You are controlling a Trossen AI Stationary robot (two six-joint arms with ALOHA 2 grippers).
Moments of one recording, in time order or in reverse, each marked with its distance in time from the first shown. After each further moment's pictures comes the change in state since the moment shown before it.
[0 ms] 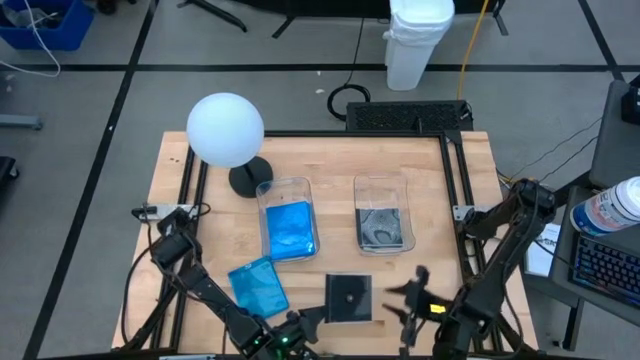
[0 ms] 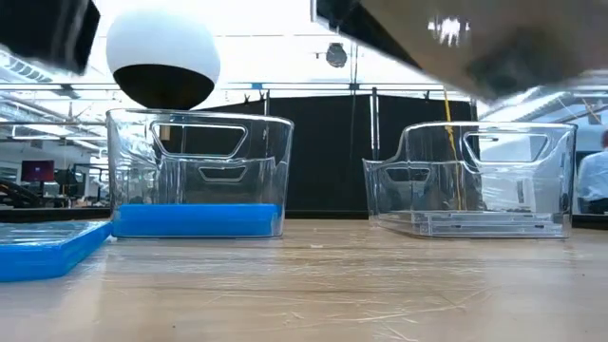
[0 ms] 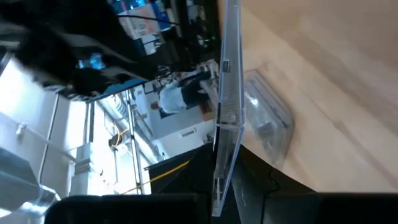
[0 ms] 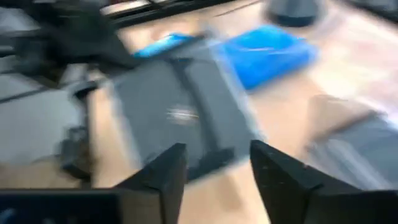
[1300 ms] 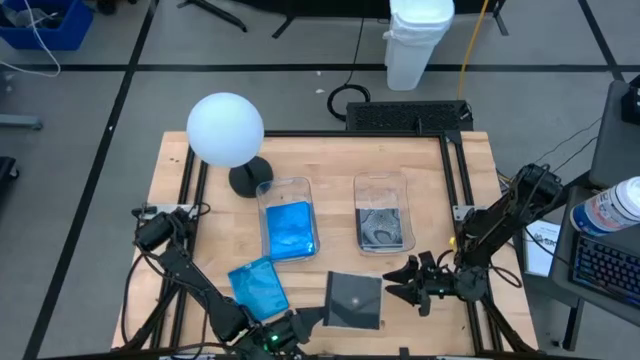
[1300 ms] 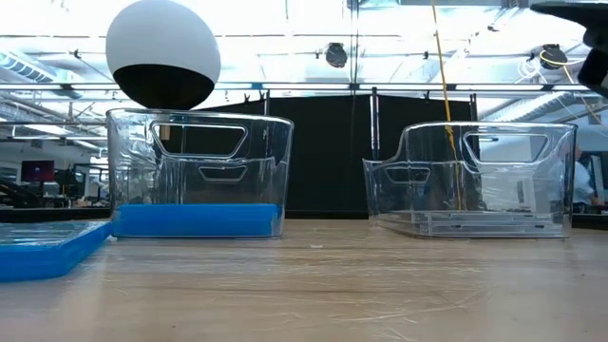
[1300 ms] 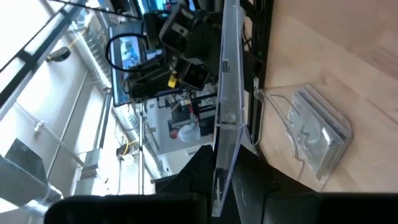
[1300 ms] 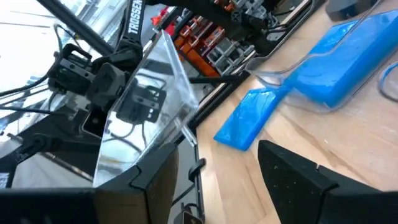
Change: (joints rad) left arm -0.006 -0.179 0.000 0.116 0.072 0.189; right arm -0.042 -0.157 -0.797 1.708 0.008 -0.285
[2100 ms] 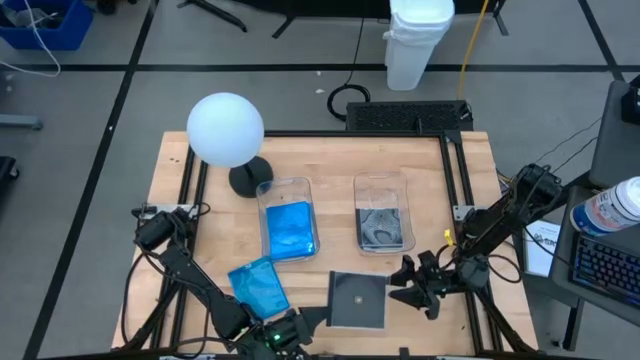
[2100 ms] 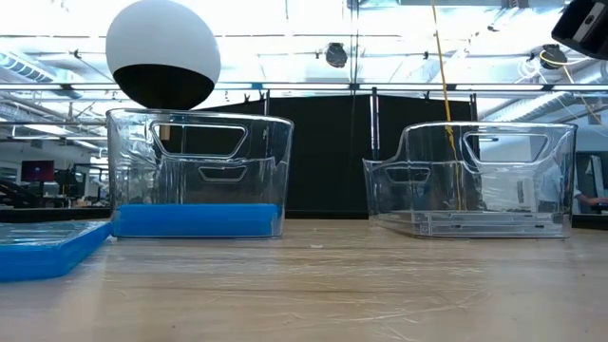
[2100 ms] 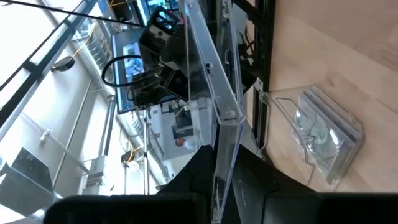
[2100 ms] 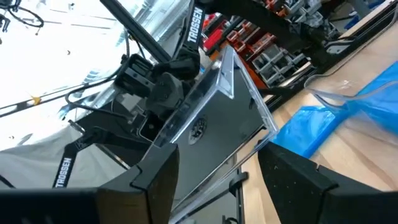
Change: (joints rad) left arm 0.020 -0.003 0.000 0.049 0.038 0.083; right arm -0.050 0.004 0.001 0.259 -0.187 -0.230
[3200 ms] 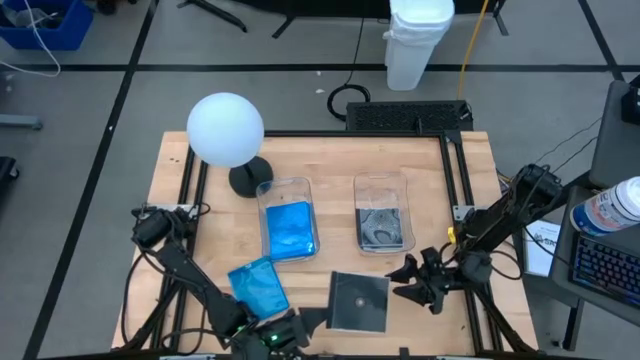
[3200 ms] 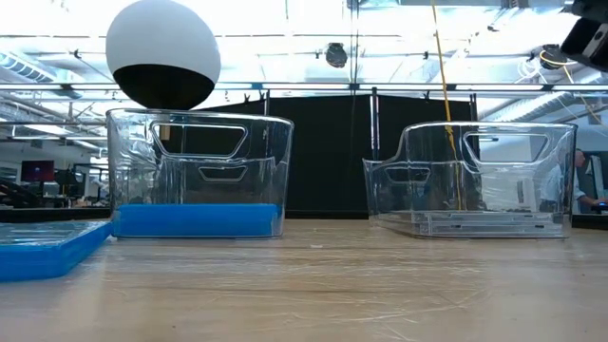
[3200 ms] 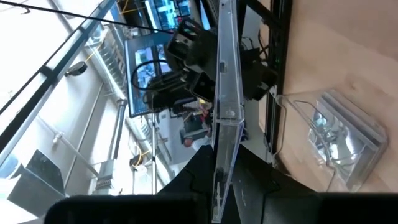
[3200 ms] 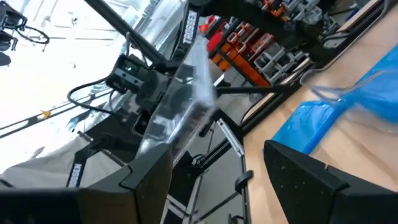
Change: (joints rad) left arm -0.003 -0.027 0.000 0.087 0.022 0.106; right arm 0.024 0.003 -0.062 0.092 0.027 0.049
